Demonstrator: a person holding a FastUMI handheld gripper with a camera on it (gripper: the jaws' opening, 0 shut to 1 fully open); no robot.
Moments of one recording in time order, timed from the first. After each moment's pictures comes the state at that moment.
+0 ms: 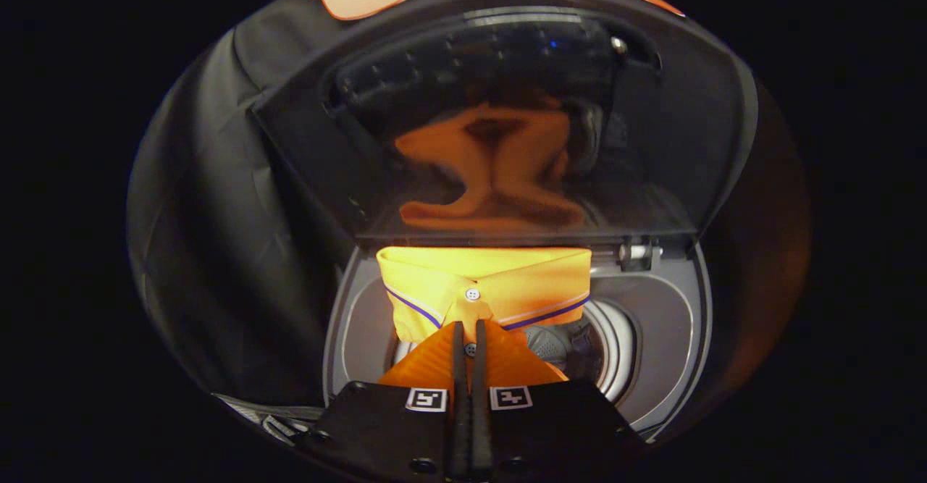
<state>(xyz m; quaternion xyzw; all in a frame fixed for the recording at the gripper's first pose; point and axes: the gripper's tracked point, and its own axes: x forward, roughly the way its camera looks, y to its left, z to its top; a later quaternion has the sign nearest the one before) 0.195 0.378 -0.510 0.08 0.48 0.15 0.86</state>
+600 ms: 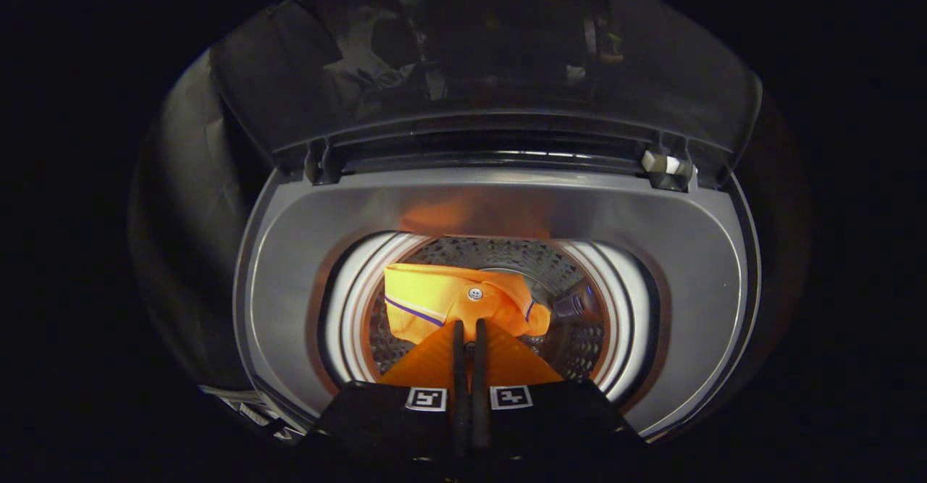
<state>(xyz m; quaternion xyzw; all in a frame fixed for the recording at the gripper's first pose) 0.178 0.363 -0.596 0.04 0.55 0.10 0.83</state>
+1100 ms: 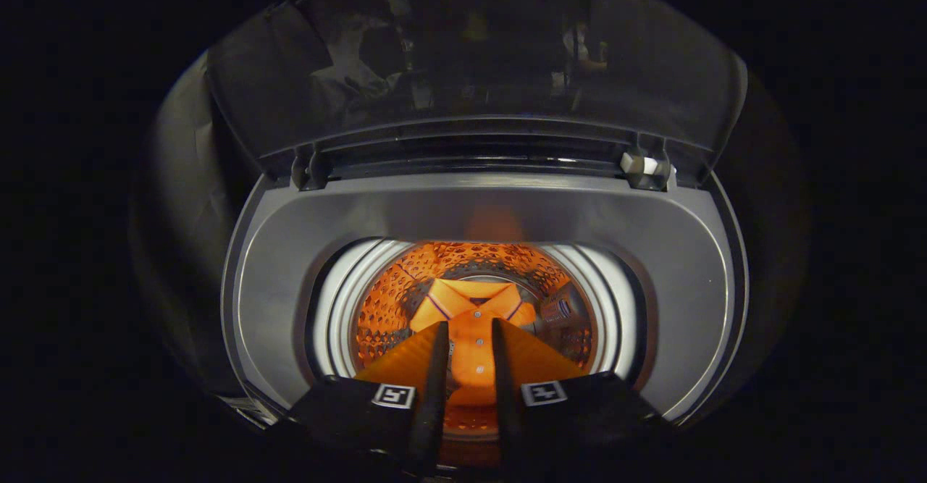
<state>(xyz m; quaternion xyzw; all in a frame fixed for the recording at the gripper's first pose) 0.181 0.357 -0.589 0.03 0.53 0.08 0.84</state>
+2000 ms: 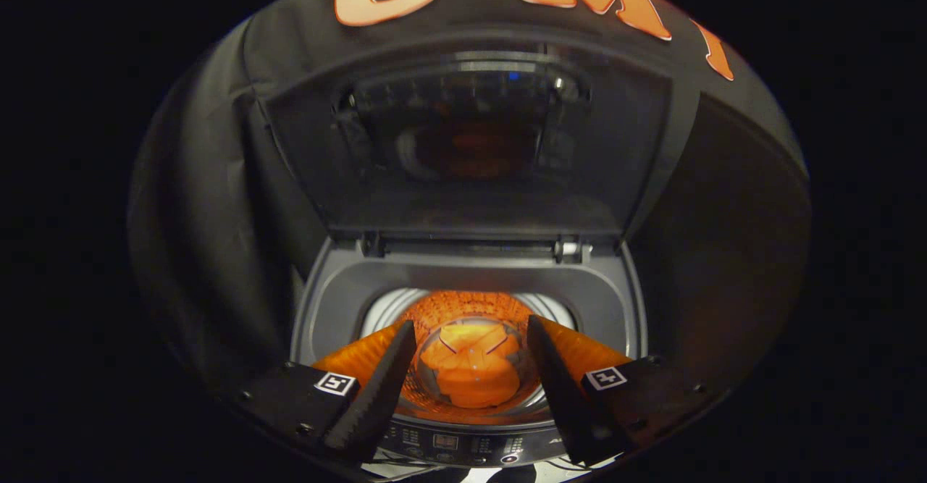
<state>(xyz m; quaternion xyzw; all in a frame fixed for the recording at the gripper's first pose) 0.178 0.344 -0.445 0.03 0.42 0.08 0.91</state>
